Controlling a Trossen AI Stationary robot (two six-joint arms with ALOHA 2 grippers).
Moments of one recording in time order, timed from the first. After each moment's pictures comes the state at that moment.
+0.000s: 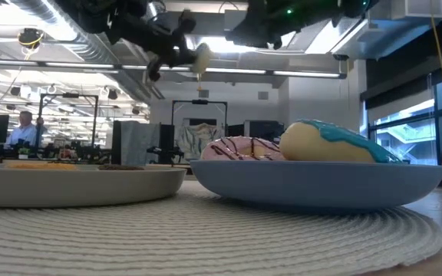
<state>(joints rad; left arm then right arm) 0.51 1.33 0.85 0.44 -0.29 -0.65 -0.25 1.46 1.06 0.25 0.18 -0.17</state>
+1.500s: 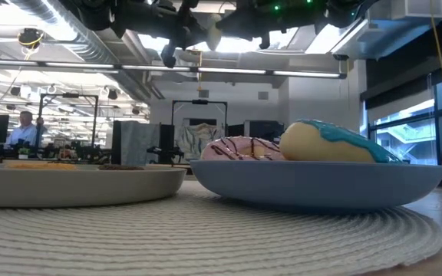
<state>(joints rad) 0.39 1.35 0.85 0.63 -0.24 -0.64 -0.26 1.55 1.08 0.52 0.13 -0.04</state>
